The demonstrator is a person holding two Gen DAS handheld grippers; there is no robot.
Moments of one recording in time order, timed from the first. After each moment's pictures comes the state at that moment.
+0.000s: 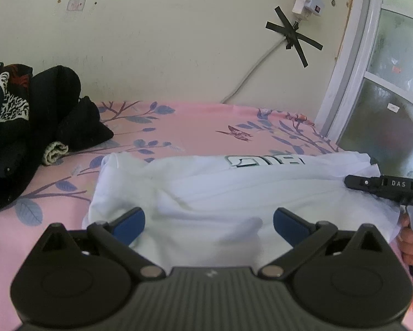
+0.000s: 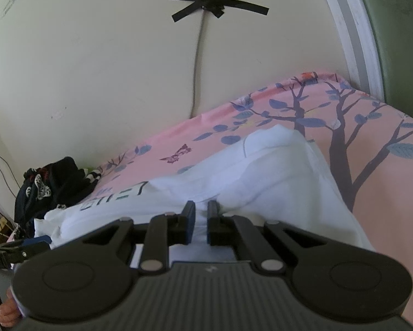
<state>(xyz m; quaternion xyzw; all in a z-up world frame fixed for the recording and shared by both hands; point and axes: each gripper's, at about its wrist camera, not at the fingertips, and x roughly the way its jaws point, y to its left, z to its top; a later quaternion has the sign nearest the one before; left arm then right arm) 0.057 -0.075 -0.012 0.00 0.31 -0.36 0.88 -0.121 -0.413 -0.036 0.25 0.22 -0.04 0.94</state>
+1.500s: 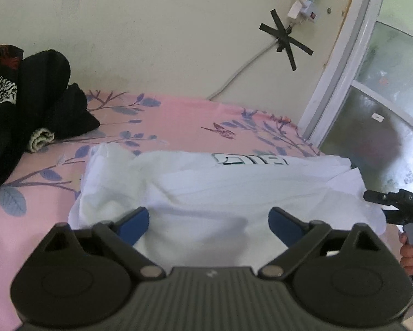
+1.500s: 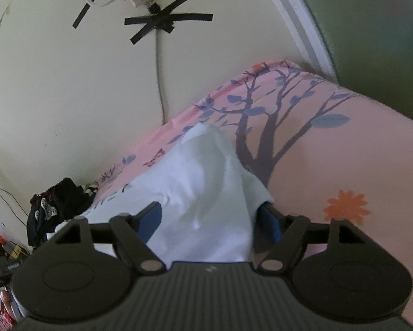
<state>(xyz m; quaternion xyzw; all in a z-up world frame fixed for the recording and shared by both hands) 0.061 -0.069 -0.011 -0.03 0.33 -0.39 0.86 -0.184 -0.455 -0.036 0.33 0.23 -0.07 0.91</state>
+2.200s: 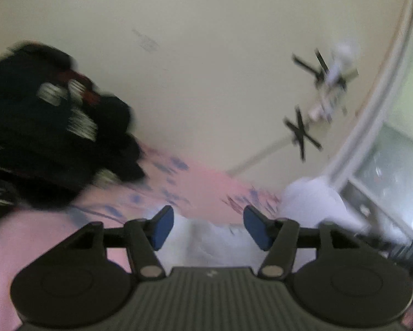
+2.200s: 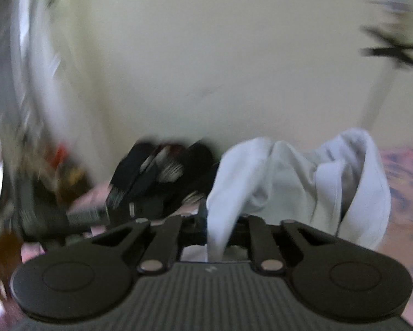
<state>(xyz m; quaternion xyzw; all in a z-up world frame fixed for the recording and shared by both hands) 0.053 0.048 0.031 -0.21 0.25 -0.34 0.88 -0.087 -0.202 0.082 0.10 0.22 0.17 0.96</state>
